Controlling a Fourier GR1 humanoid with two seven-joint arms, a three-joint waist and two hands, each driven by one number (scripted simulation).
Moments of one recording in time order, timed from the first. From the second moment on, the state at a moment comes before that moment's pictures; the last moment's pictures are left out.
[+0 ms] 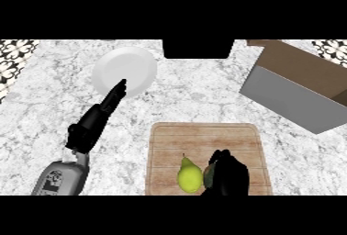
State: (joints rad) left arm -0.20 0.14 -0.12 -1.53 -0.08 -0.13 0.08; right arm 0.05 -0.01 0.62 -1.54 1.28 -0.11 0.98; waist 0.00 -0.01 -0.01
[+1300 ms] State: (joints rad) left arm -0.20 0.10 -0.12 -1.55 -0.12 -0.13 0.11; right arm -0.30 -0.08 0.47 -2.03 1.38 0.27 0.95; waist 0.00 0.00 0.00
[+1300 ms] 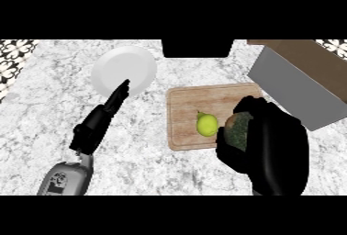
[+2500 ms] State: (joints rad) left arm -0.20 0.09 -0.09 -1.53 -0.13 -0.17 0.07; right arm -0.64 -0.13 -0.08 -1.89 1.27 0.33 0.82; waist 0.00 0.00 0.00
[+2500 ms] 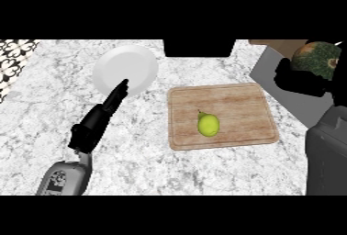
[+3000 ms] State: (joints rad) left arm -0.21 0.10 -0.07 -1.54 -0.13 -0.19 0.09; right arm -0.70 -0.25 -0.20 -1.56 1.25 0.15 0.70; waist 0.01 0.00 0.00
